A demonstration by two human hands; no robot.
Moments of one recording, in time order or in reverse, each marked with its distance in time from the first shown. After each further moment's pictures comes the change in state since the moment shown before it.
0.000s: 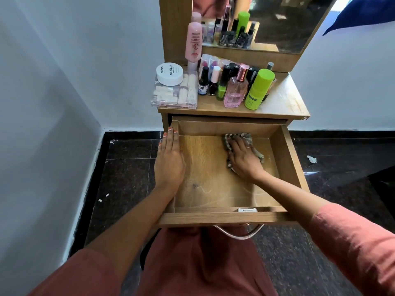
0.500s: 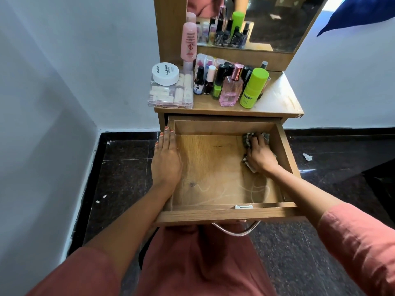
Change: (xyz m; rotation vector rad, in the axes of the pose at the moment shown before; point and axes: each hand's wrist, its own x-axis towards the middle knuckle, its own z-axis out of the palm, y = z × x) left_hand 0.001 0.000 -0.001 0.006 -0.008 -0.004; right_hand -0.003 0.035 -0.024 -0.028 0.043 0.229
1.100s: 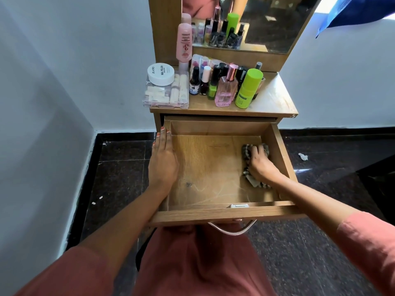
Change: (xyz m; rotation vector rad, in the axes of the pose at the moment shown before) left_hand -0.001 -0.001 0.002 -0.035 0.004 0.012; right_hand -0.026 0.011 -0.001 -0.034 -0.121 0.012
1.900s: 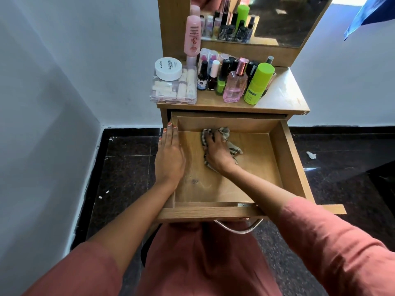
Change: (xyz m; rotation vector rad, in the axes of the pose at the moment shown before) left_hand 0.001 0.002 -0.001 -0.054 0.036 0.000; right_hand 0.021 -0.123 0.029 0.056 0.031 -0.222
